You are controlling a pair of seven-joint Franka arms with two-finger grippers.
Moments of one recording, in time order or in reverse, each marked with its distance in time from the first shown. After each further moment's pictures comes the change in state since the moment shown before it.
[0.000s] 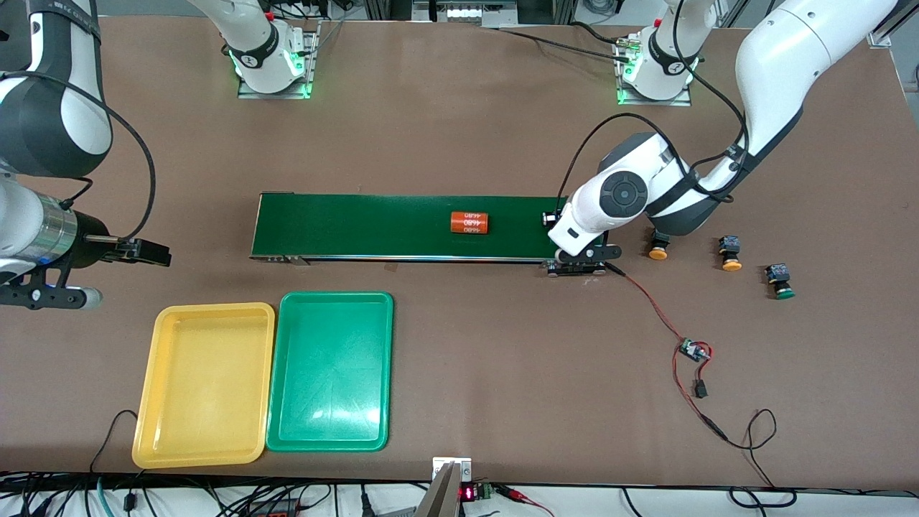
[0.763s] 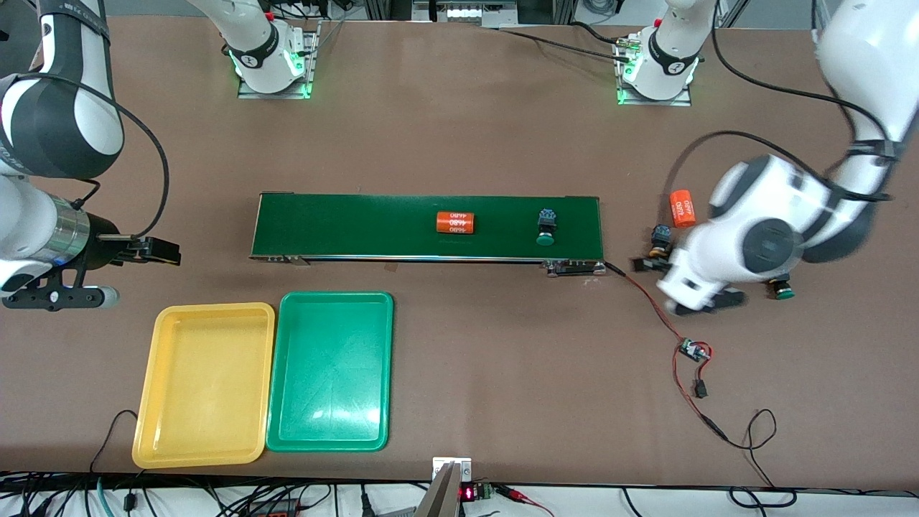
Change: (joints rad) left arm 0.154 -0.037 0.115 0.313 0.044 -0.327 0.295; right arm 0.018 0.001 0.004 0.000 0.003 0.002 -0.021
